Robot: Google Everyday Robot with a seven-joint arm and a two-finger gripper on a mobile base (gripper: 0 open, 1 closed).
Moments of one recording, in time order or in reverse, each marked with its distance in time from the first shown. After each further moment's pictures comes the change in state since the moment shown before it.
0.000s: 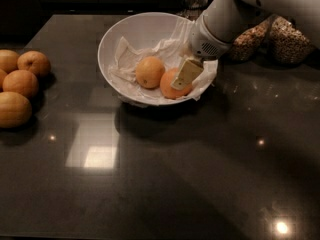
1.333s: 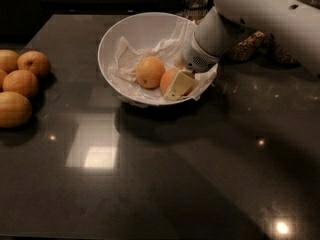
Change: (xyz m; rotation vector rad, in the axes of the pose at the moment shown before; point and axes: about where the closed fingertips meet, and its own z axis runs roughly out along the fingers) arm 0.006 0.006 0.043 -0.068 -0.012 0.042
